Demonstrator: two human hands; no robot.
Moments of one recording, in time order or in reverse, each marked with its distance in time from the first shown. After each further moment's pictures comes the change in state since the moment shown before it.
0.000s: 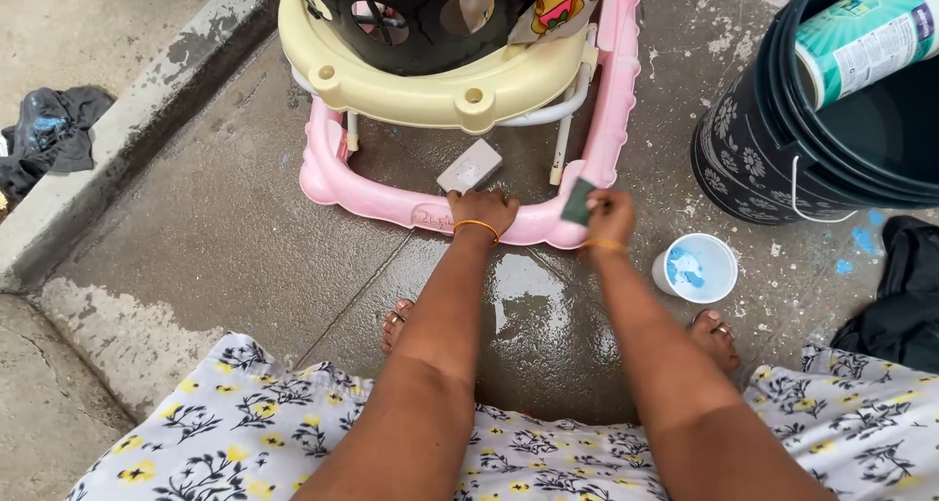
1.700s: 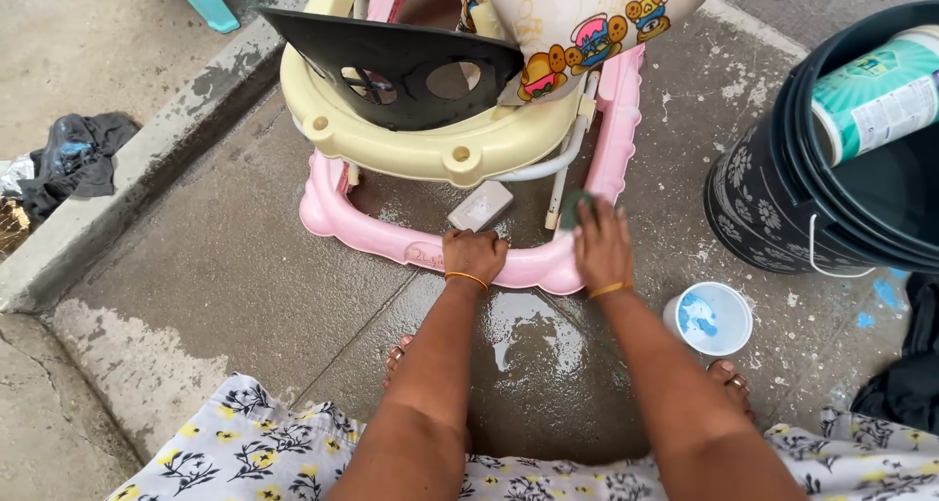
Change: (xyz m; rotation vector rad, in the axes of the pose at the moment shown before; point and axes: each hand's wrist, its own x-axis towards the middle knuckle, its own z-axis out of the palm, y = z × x) left_hand -0.004 -0.037 0.026 -0.110 0.422 0.108; right_hand -0.007 -0.107 -0.008 -0.798 -0.274 -0.672
